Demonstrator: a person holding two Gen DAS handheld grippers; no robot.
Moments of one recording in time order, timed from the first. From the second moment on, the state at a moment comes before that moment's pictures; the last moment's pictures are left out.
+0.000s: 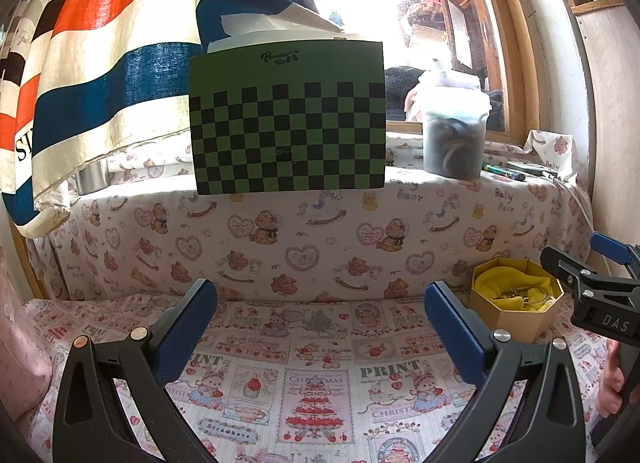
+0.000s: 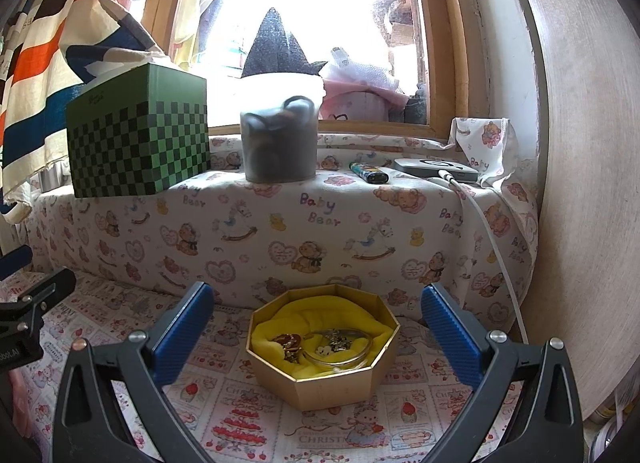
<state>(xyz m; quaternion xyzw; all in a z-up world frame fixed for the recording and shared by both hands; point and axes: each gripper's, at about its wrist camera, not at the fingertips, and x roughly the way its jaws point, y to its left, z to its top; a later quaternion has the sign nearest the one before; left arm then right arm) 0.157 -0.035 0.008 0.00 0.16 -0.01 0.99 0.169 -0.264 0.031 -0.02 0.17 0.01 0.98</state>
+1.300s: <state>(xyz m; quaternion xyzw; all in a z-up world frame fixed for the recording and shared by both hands) 0.157 -0.034 0.008 0.00 0.16 -0.01 0.99 0.168 -0.263 0.032 -0.02 0.17 0.02 0.98</state>
